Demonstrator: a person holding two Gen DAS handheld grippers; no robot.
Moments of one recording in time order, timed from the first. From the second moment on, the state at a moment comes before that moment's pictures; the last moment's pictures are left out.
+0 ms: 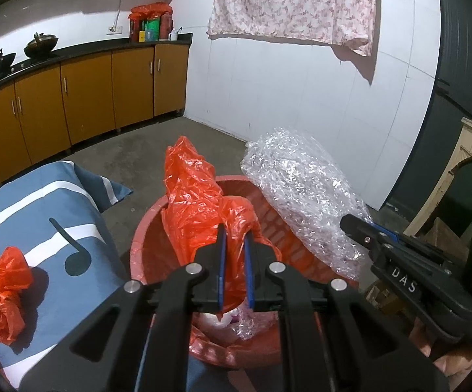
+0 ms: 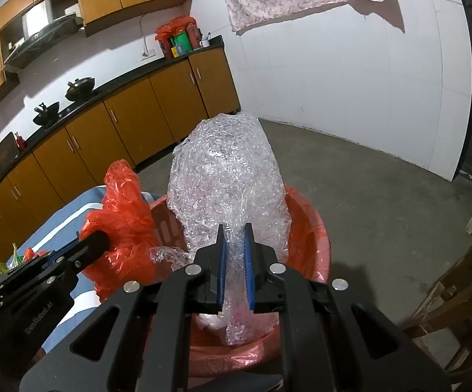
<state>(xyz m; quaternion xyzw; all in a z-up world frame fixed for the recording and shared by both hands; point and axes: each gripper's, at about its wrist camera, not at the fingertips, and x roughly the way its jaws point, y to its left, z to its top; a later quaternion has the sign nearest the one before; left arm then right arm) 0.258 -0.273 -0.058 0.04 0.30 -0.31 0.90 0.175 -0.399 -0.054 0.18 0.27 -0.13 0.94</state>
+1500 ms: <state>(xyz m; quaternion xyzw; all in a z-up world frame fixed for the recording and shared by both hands) 0.163 -0.040 -0.030 0.02 0.25 -0.03 0.97 0.145 -0.303 -0.037 0.13 0.26 -0.08 0.95</state>
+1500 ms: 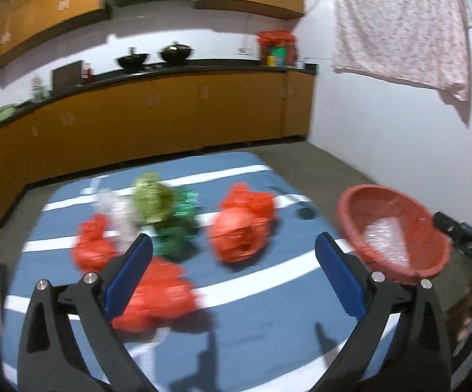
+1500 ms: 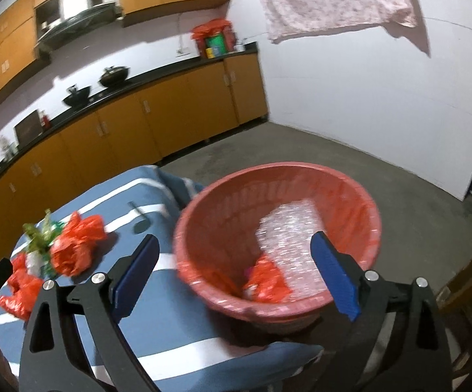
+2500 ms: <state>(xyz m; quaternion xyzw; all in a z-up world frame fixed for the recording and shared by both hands) 0.229 0.126 -0.083 -0.06 0.36 0.08 0.93 0.261 -0.113 -0.055 0.06 0.31 0.03 0.95</state>
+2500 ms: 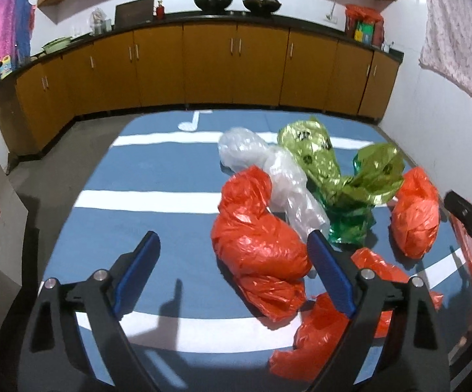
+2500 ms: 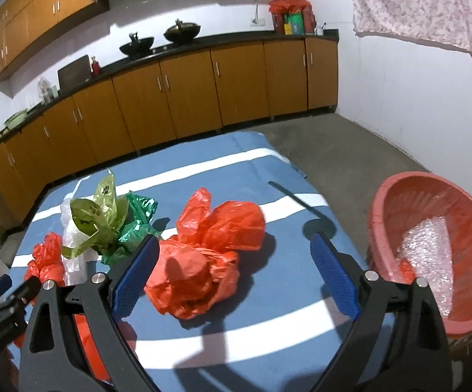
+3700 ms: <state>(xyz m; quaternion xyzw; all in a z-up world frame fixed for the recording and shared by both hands) 0.242 0.152 -0.097 -0.10 0.37 0.07 0.92 0.265 -0.094 -0.075 0.02 0.37 0.08 0.93</state>
